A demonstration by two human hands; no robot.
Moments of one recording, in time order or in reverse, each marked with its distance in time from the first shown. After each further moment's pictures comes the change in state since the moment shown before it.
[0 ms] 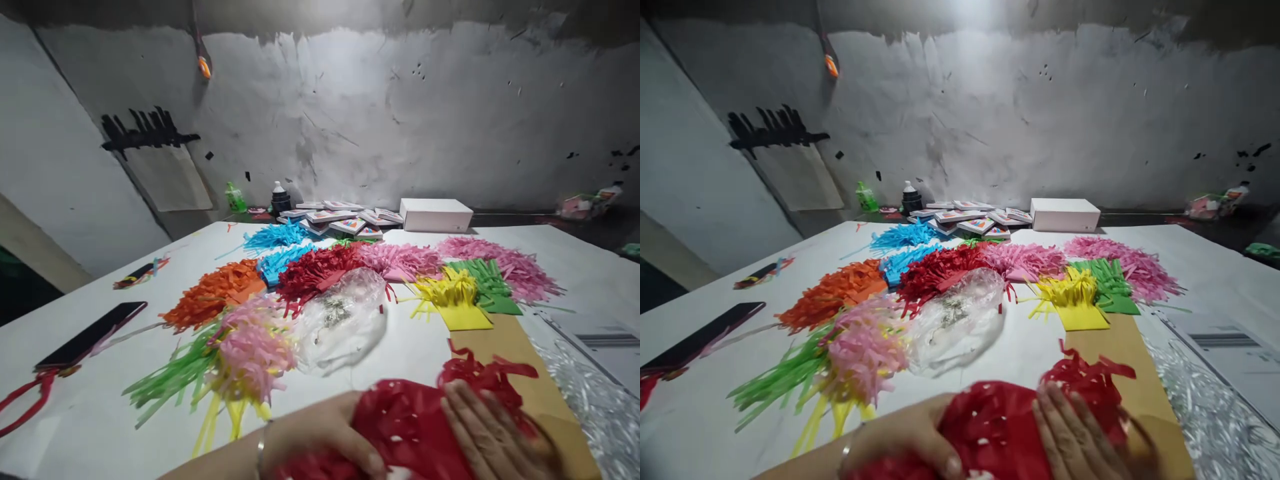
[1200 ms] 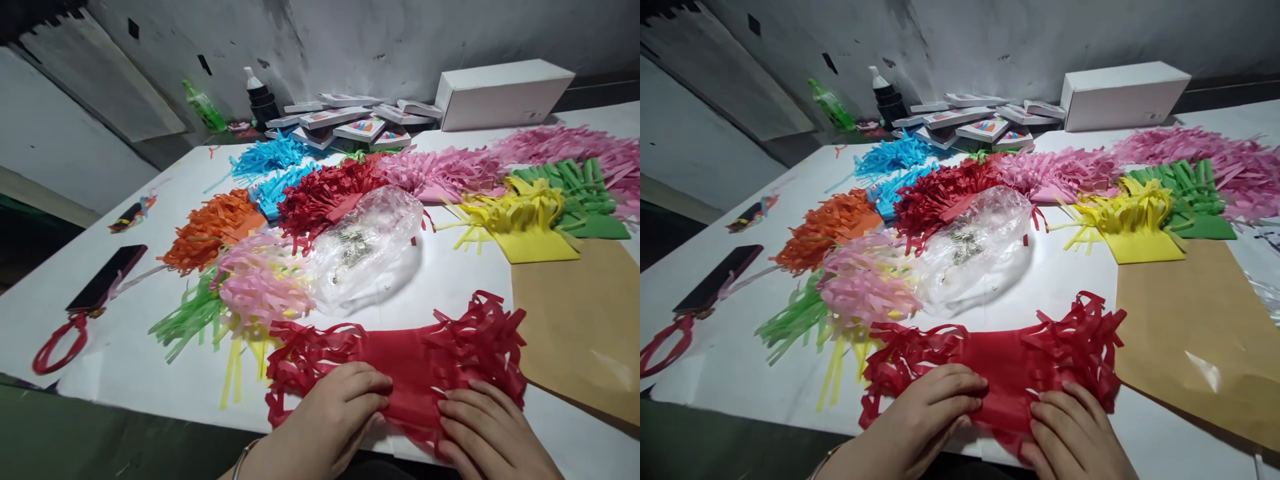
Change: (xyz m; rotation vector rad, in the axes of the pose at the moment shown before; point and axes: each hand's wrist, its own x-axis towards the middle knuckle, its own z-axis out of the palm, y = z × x) left_hand -0.050 -0.035 -0.012 1.356 0.314 0.317; right_hand 0.015 -0.056 0.028 0.558 -0.149 0.247
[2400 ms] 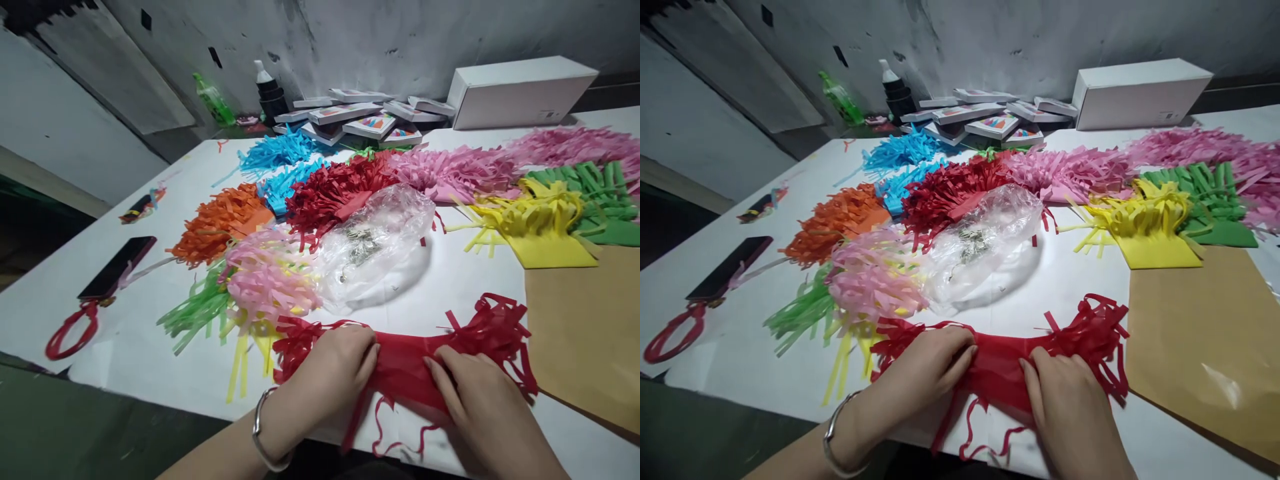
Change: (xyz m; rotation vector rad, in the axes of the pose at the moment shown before) left_hand 0.042 -0.018 -0.019 0.185 -0.103 -0.512; right_hand 0.035 0.000 0.034 -0.141 -0.247 0.442
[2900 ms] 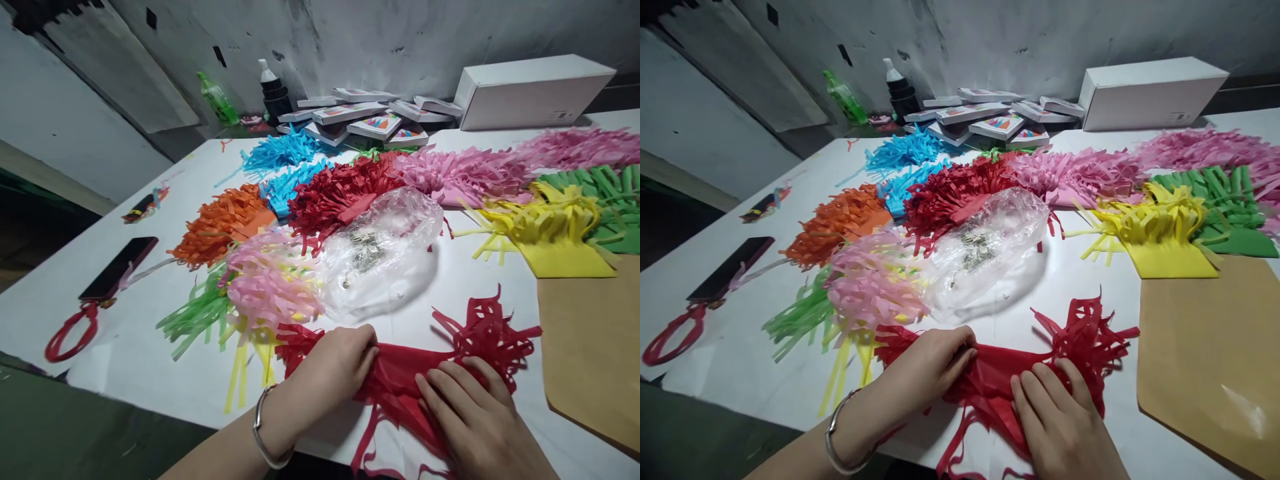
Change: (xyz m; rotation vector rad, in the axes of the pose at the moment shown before) left_hand 0.007 -0.011 -0.003 0.016 -0.027 -0.032; right_hand -0.016 0.002 0.016 0.147 0.210 -0.345
